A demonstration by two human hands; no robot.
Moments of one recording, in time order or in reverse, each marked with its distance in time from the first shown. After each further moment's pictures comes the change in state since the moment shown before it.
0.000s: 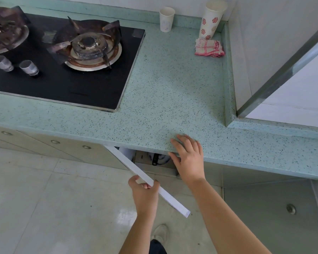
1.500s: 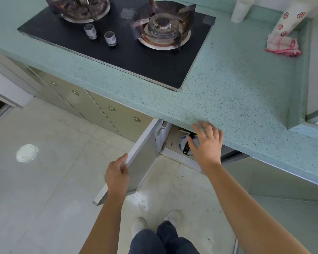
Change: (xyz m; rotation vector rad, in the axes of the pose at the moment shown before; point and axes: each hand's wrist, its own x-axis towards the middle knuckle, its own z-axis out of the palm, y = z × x) left_hand 0.049 -0.035 -0.199 0.503 0.248 0.166; right_hand 0.002 -0.093 0.028 -0.029 -0.152 -0.070
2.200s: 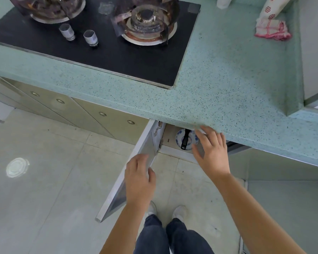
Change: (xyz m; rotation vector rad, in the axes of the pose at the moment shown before) left_hand -0.013 0.037 0.019 0.104 0.032 0.614; right_hand -0.028 0.001 -0.002 0.064 0.128 -0.031
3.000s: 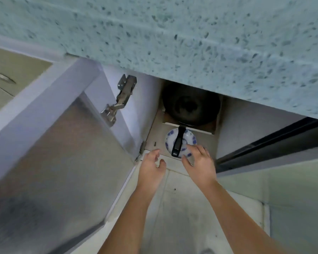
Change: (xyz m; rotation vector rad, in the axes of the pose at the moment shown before) left_hand 0.060 -0.105 0.321 -0.342 -0.357 -0.424; right_hand -0.063 0.166 0.276 0.139 -0.314 0.299
